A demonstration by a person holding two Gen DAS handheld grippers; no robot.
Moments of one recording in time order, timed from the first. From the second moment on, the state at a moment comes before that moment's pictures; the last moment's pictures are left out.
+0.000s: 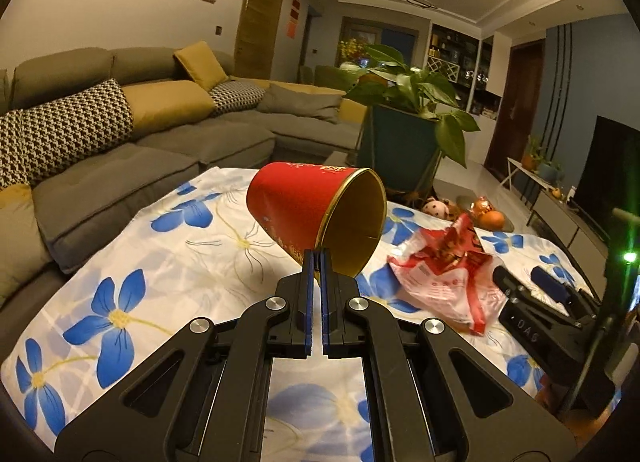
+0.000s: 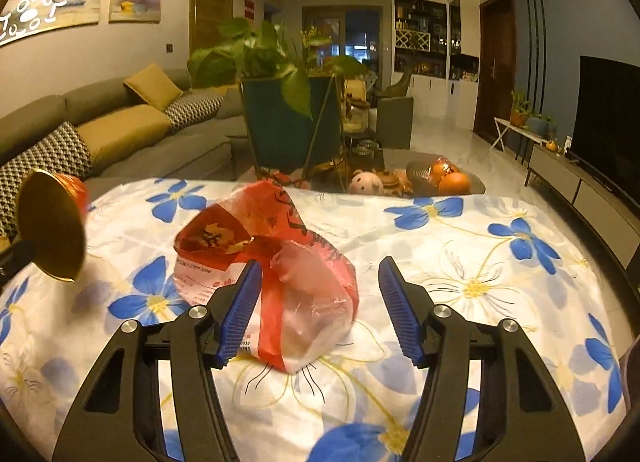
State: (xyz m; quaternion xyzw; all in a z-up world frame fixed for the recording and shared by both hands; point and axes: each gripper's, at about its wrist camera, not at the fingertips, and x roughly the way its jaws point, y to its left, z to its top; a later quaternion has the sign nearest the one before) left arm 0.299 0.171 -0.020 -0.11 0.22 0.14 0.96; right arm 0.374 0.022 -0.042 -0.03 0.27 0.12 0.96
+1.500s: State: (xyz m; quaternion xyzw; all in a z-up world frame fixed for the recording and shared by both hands) left arm 0.238 -0.023 0.009 -0.05 0.22 -0.05 0.97; right arm 0.194 -0.197 0.008 0.05 0.16 0.00 0.99
